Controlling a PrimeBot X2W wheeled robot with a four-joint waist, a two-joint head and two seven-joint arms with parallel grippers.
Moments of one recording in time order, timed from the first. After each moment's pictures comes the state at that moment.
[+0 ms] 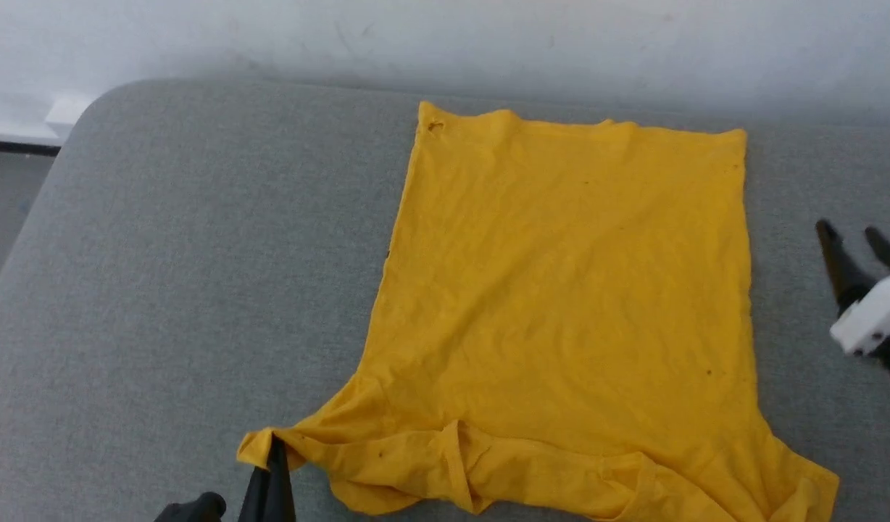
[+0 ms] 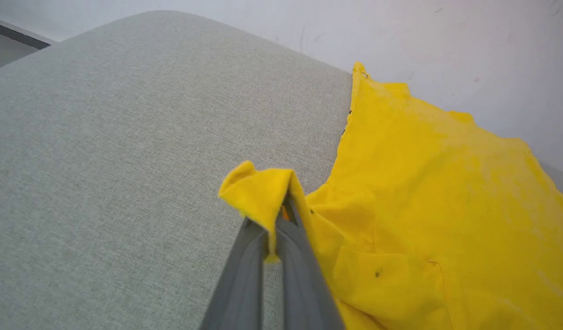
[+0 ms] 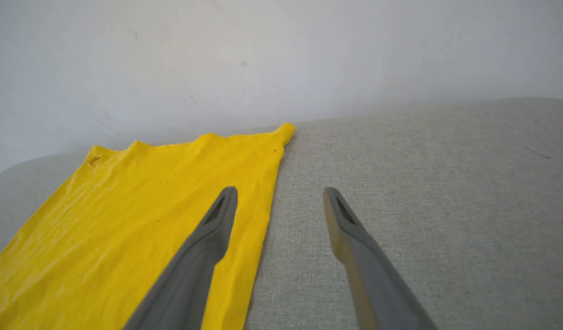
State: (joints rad) left arm 0.30 0.11 -0.20 -0.18 -0.40 0.27 -0.12; right arm -0.31 -0.30 -0.14 0.31 0.49 0.13 0.20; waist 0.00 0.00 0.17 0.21
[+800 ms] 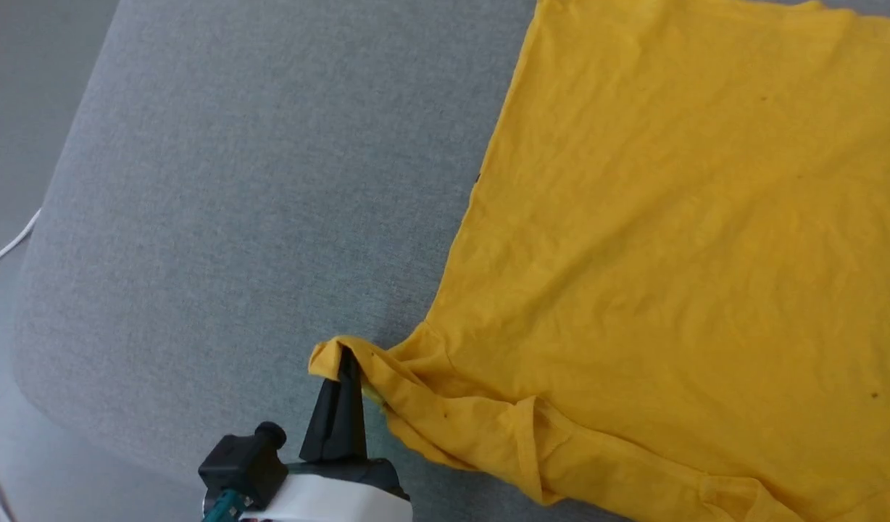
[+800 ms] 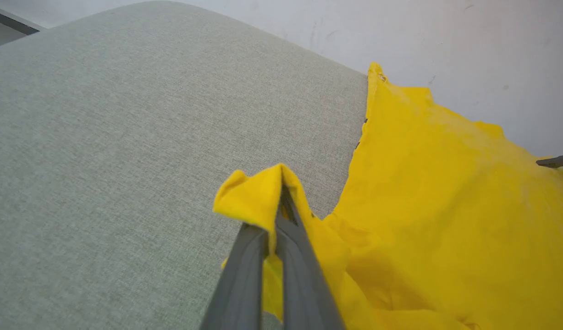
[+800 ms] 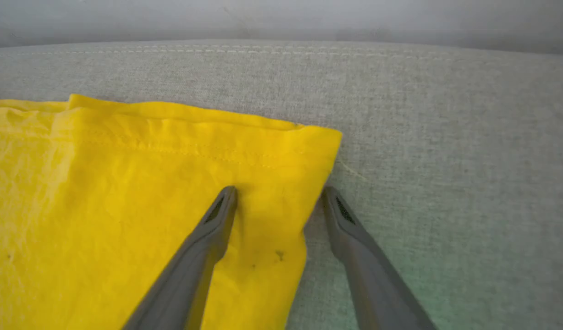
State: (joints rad) left arm 0.10 0.06 -0.33 -0.16 -0.43 0.21 -0.23; right arm -1.09 -0.52 0.01 0.98 0.44 0.13 0.67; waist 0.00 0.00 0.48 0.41
